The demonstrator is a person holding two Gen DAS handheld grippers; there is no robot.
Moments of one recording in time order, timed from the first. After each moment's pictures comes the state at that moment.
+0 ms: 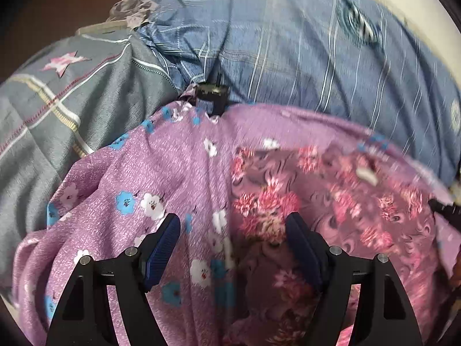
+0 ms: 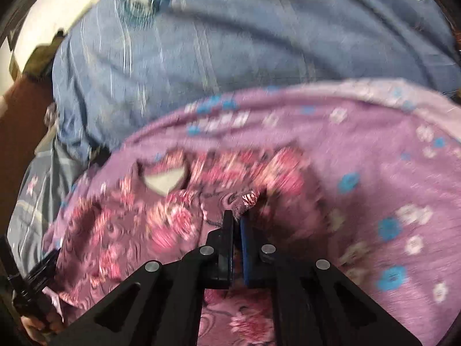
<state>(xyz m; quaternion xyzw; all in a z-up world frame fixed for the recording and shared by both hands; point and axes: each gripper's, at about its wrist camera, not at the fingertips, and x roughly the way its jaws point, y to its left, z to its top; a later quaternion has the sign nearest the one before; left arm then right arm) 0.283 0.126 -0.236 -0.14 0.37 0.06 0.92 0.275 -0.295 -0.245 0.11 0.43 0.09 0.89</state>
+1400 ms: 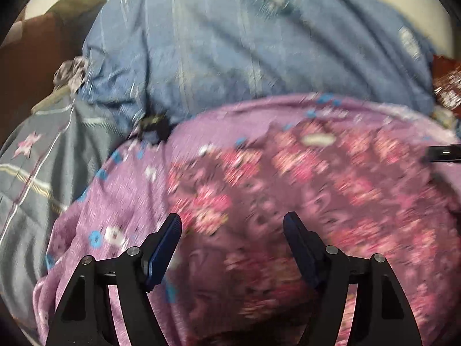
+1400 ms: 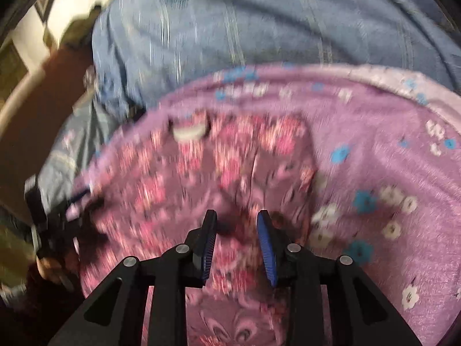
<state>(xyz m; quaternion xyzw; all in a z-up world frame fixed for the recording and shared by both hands) 0.286 0.028 -0.223 0.03 0.34 -0.02 0.94 0.259 -0.338 -0.238 0.10 0.48 0.22 0.85</state>
